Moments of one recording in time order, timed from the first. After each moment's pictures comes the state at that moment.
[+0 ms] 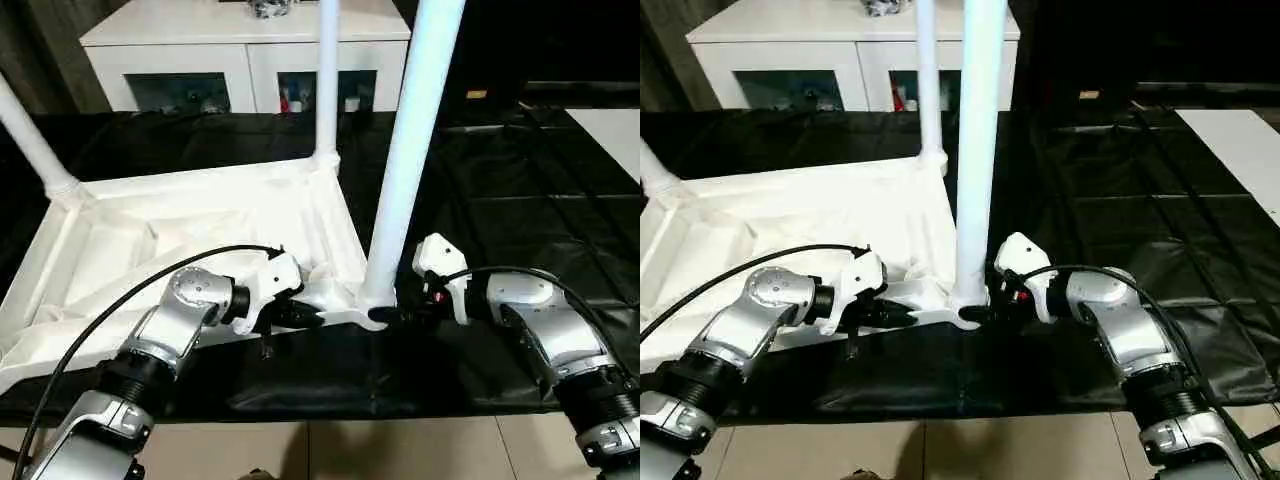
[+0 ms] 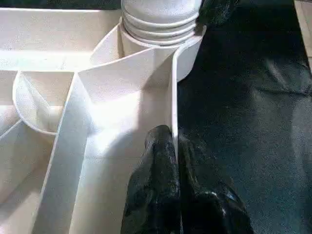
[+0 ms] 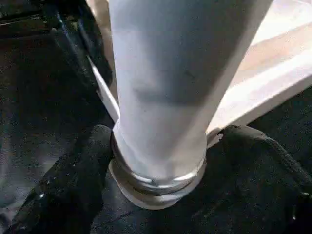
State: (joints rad) left arm -0.53 0.38 -0.30 0.49 0.00 0.13 -1.18; right arm -0.46 -0.47 0.23 0.35 0.10 0.16 1.08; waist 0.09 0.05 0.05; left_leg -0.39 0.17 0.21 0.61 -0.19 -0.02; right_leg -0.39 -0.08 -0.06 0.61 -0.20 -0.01
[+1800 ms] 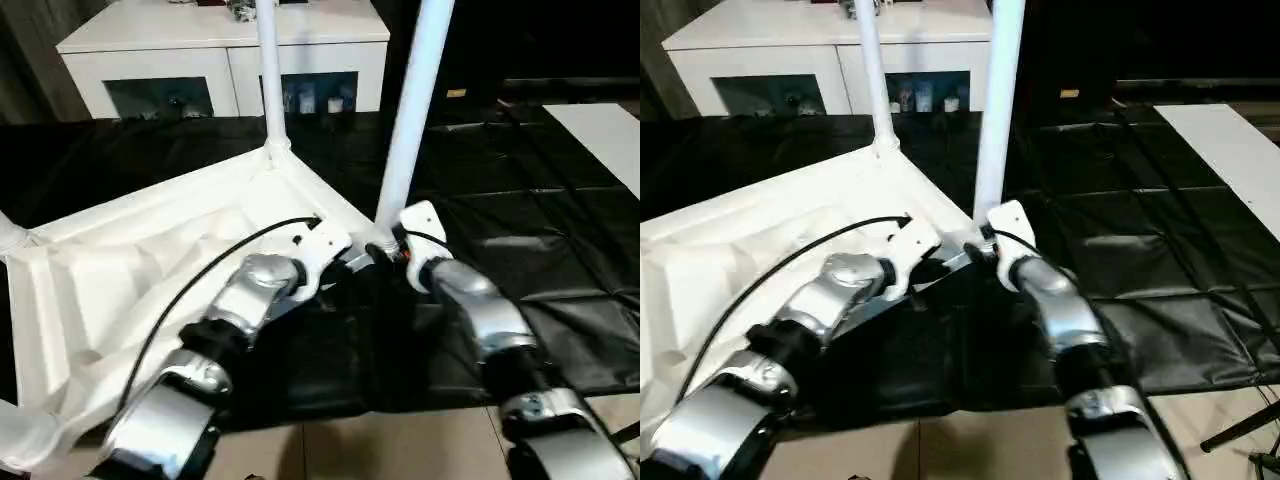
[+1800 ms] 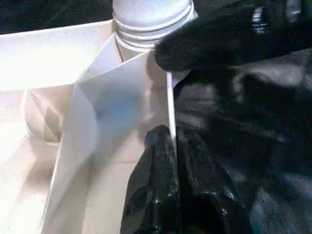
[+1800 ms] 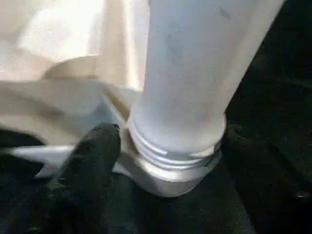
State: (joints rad) left arm -0.72 0.13 -0.27 0.78 0.11 0.18 -0.71; right arm -0.57 -0.20 0.11 0.57 0.00 0.27 0.45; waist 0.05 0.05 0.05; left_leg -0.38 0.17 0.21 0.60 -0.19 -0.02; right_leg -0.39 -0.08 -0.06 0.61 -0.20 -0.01
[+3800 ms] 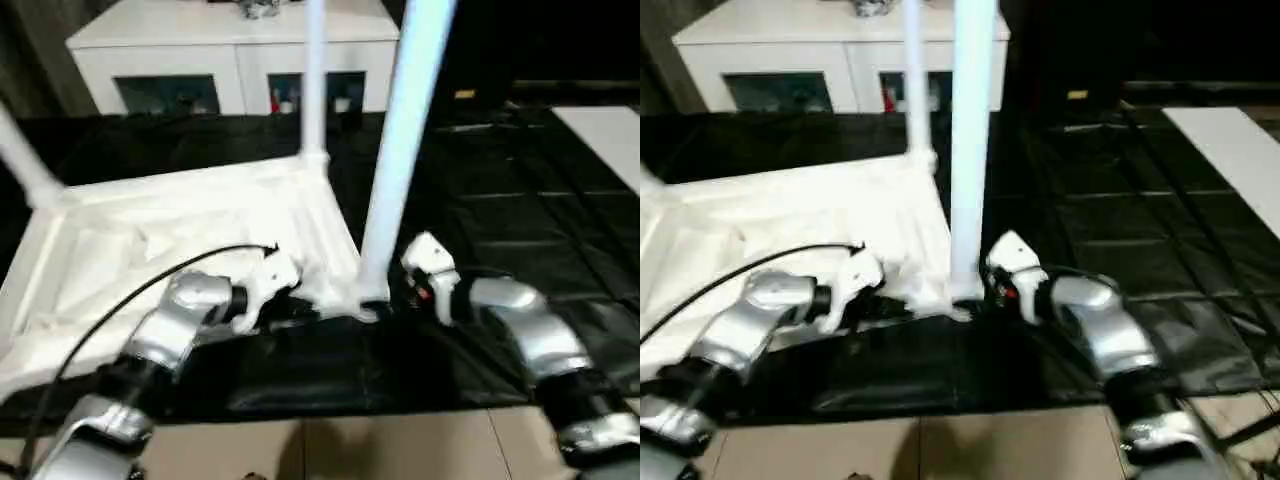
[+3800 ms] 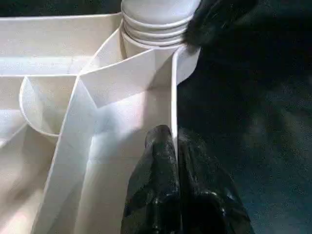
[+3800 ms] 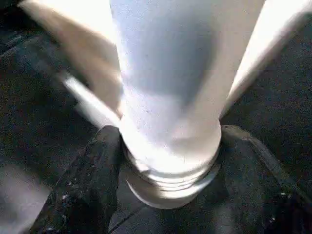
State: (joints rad) left arm -0.57 0.29 -0.28 0.55 0.05 0.16 -0.97; right arm -0.48 -0.30 0.16 0.46 0.08 0.25 0.78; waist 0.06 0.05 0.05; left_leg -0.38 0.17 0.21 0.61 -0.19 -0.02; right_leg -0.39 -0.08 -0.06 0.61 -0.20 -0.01
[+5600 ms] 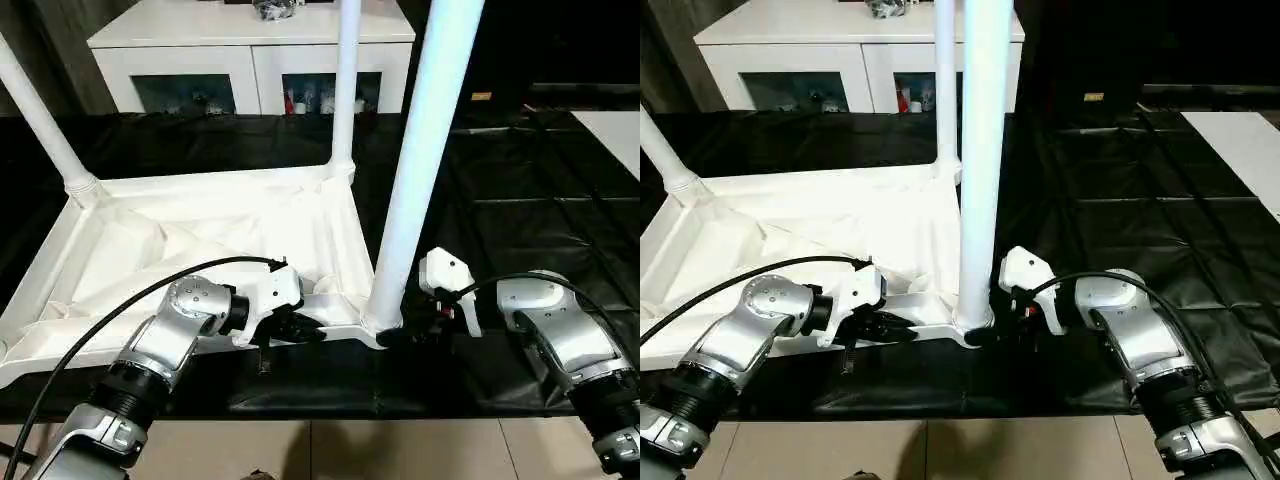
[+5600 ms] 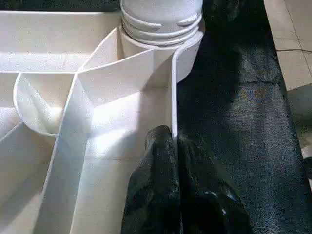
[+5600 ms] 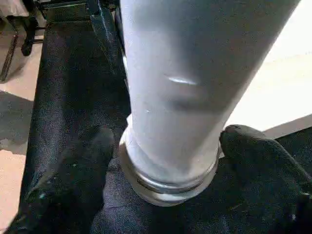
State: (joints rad) left arm -0.48 0.39 -0.32 0.43 -0.01 0.10 -1.22; right arm -0.44 -0.53 0.26 0.32 0.12 0.15 1.21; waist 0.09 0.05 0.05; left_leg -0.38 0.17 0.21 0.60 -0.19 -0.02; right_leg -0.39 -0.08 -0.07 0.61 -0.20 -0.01
